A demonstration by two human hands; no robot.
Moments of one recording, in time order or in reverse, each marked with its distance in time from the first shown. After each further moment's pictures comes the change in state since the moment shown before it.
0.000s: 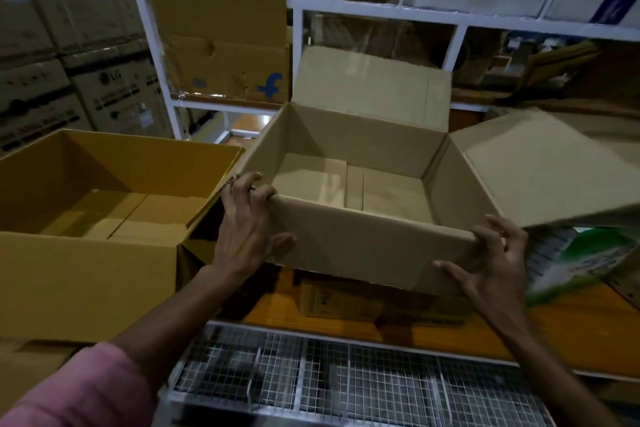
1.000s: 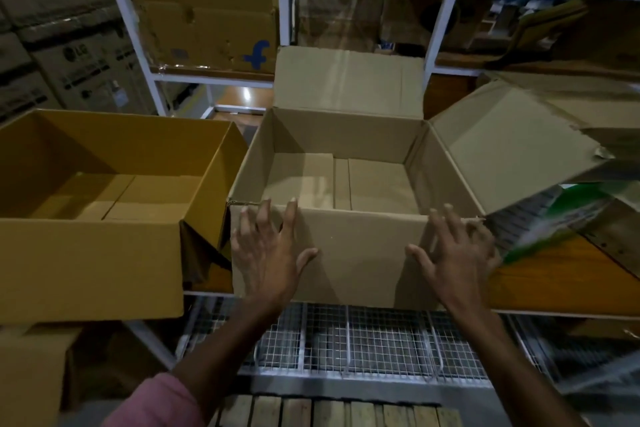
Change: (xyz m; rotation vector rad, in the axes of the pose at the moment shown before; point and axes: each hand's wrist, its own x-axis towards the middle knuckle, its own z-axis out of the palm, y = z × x) left_hand -0.081 0.036 0.040 0.277 -0.301 -0.304; right_hand -0.053 -0.047 0.031 -0.461 -0.234 0.245
